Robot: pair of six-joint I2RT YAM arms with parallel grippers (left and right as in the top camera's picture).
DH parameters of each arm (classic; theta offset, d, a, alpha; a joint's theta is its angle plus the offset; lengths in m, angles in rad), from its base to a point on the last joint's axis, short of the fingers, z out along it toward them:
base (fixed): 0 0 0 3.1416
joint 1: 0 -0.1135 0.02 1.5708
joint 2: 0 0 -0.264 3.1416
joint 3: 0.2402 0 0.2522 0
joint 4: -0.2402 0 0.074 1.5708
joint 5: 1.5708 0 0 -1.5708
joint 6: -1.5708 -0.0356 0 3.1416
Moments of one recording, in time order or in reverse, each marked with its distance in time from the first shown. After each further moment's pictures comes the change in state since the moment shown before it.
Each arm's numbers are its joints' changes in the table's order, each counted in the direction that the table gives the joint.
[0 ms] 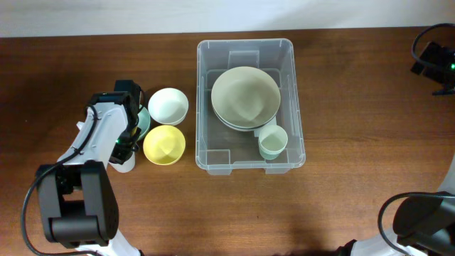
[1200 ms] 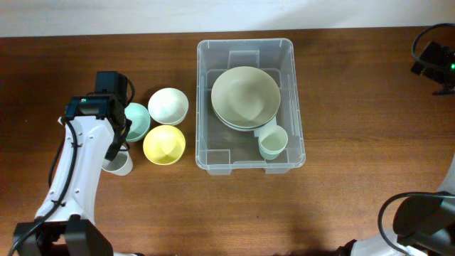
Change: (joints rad) left arm 0.000 -0.252 0.040 -0.078 0.020 -0.028; right arm 0.000 0.000 0.000 0.000 0.000 0.000
